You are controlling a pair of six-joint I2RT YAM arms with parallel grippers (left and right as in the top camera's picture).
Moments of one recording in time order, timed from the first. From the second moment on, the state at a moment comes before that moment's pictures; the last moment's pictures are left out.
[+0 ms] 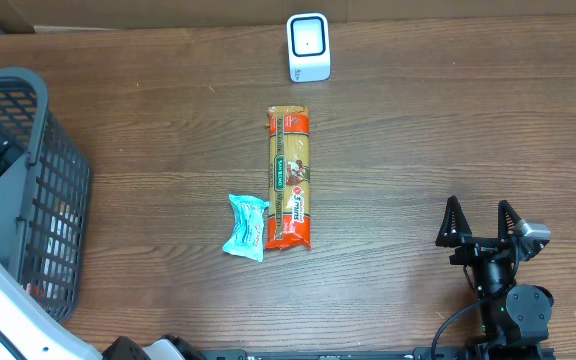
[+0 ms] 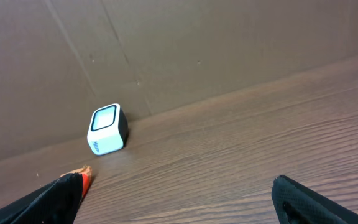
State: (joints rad) left arm 0.75 1.45 1.85 -1.28 0.05 -0.20; right arm 0.07 0.01 0.02 -0.03 0.03 0.33
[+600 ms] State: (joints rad) left arm 0.99 1.47 1.45 -1.03 0.15 0.12; right arm 0.07 0.01 0.02 -0.03 0.03 0.33
